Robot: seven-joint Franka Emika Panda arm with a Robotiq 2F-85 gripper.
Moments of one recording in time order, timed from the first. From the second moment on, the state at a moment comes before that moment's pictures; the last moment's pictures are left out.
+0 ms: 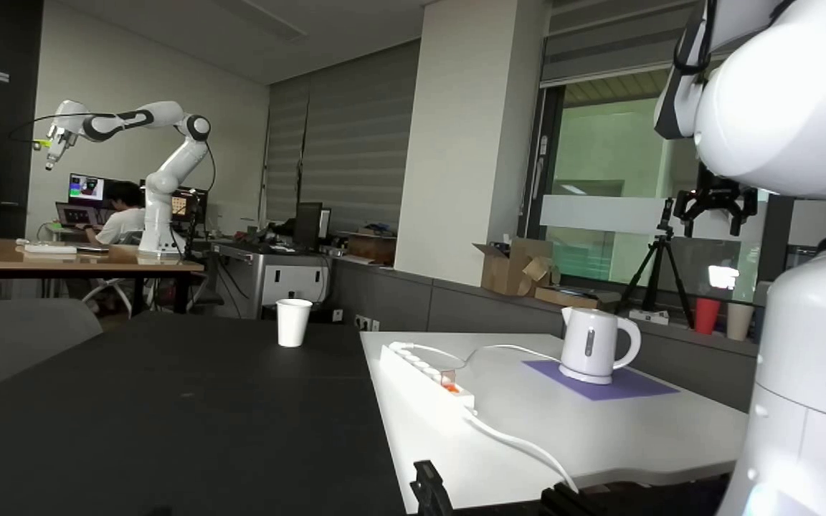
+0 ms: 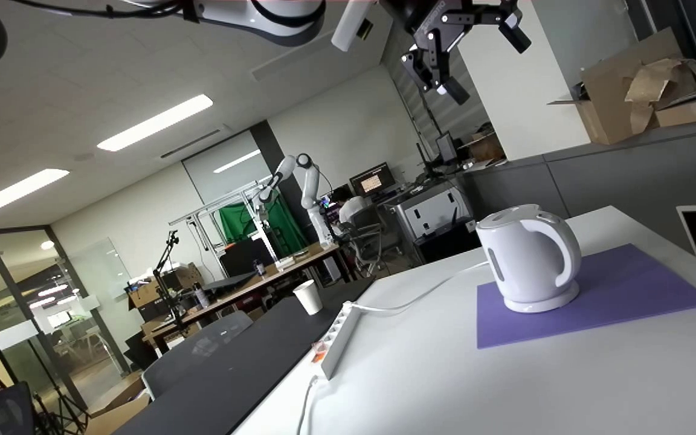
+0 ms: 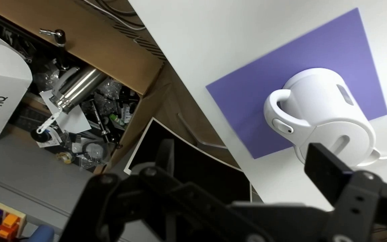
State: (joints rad) arm -0.28 0.20 -0.54 -1.87 0.06 2.36 -0.39
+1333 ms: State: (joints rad) arm -0.51 0.43 -0.30 -1.63 0.34 2.47 -0.39
